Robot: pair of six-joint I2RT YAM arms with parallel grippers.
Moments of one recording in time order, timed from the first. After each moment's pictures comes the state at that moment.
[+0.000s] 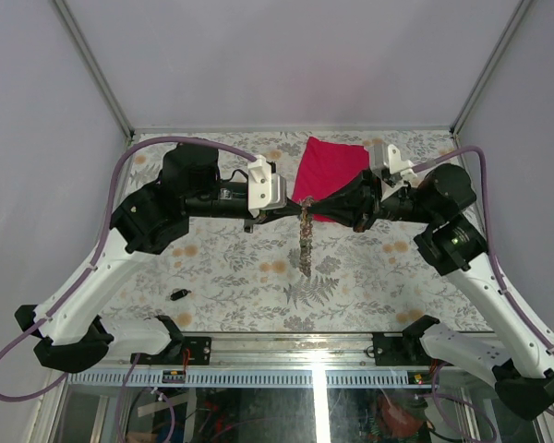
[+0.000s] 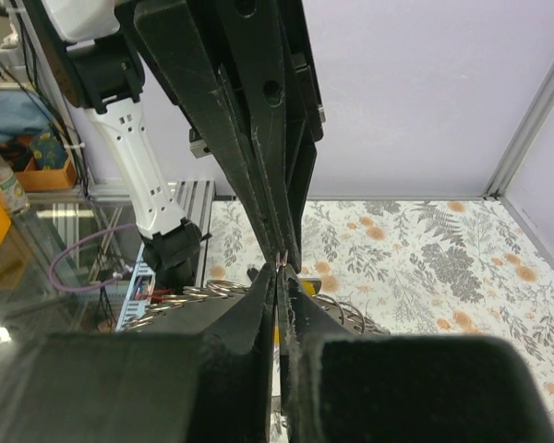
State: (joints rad) left arm -0.82 1.24 1.68 -0.71 0.65 0.47; right arm 0.57 0.98 1.18 -0.01 -0.96 0.10
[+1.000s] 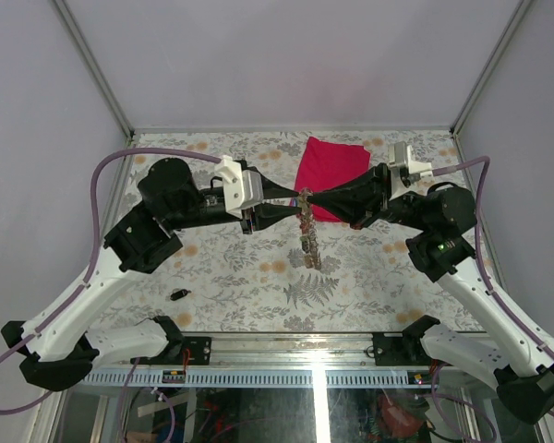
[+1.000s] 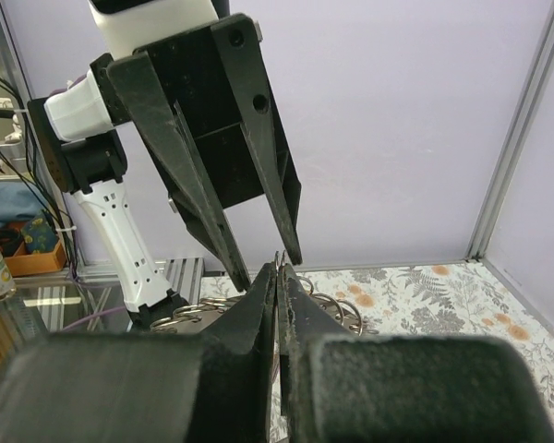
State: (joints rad) left arm -0.82 1.09 1.43 -0.32 0.60 0.28; right arm 0.57 0.95 0.98 0.50 -0.83 0.39
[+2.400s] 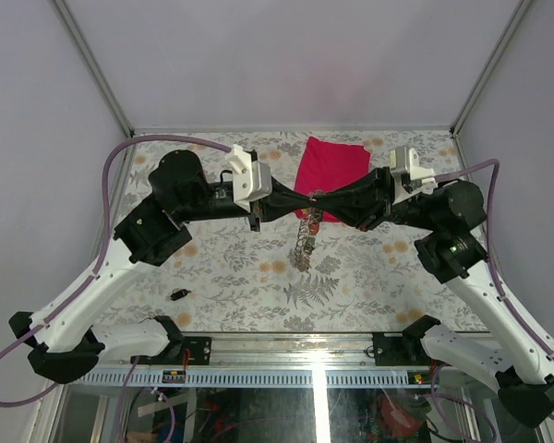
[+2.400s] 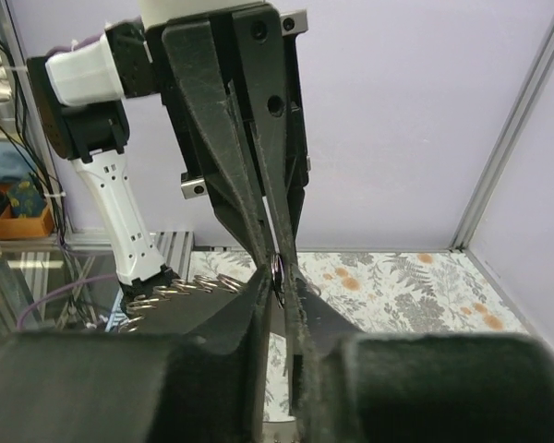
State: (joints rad) left arm -0.82 1.13 1.43 -0.24 0.64 0.19; right arm 0.57 0.92 1.04 0.35 -0.87 0.27
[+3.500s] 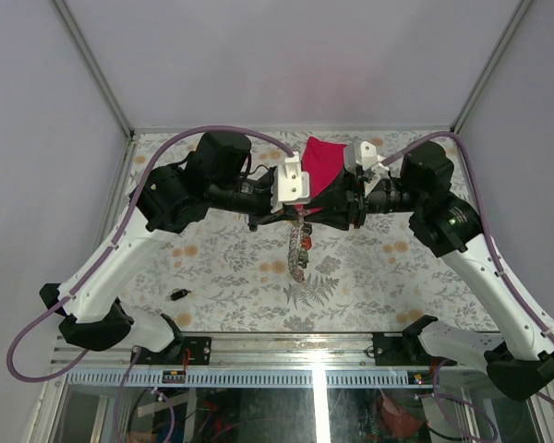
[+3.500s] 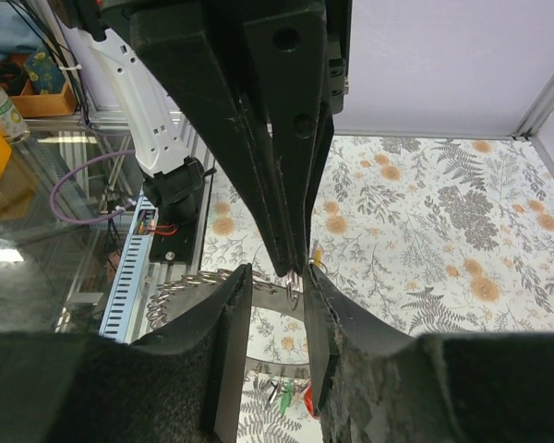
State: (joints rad) left arm -0.83 1.42 1.91 -1.06 0.54 0.55; right arm 0.57 1.09 1.34 -0.38 -0.99 -0.15
